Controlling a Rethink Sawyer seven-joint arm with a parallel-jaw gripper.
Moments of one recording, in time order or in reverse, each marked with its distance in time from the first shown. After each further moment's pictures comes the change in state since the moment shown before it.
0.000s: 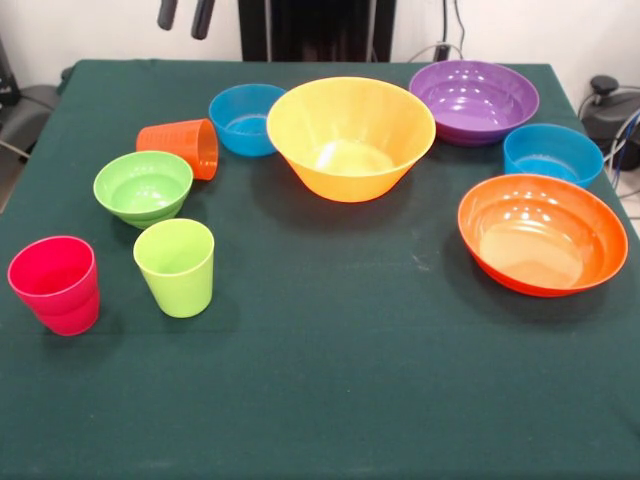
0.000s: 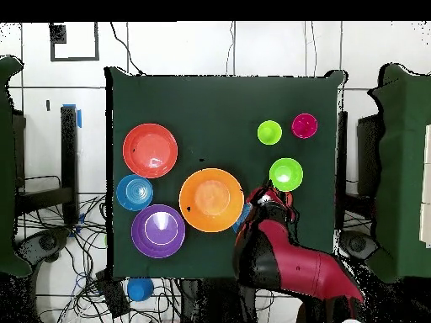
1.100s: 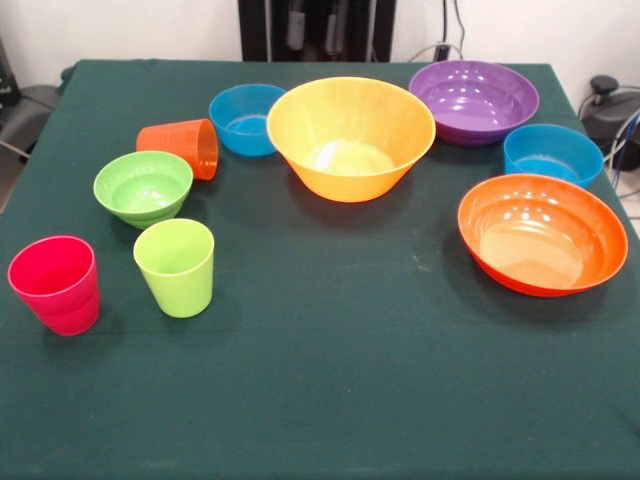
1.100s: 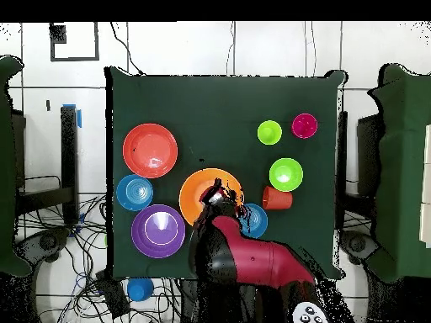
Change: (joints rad) arm 0.085 -0.024 0.137 0.104 0.153 0.039 0.000
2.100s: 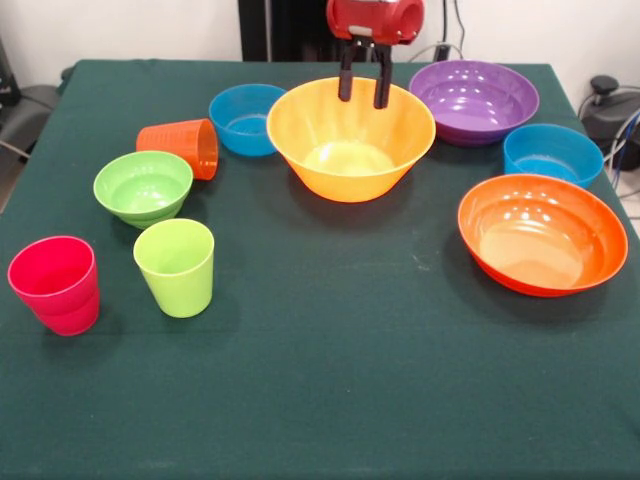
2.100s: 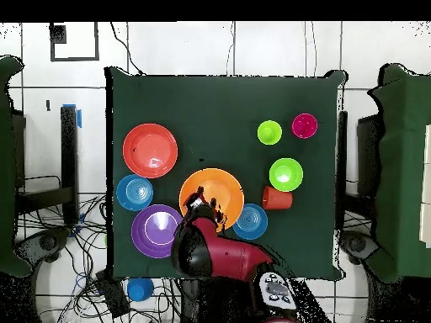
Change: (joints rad) arm 0.124 0.242 -0.049 0.009 0.130 -0.181 0.000
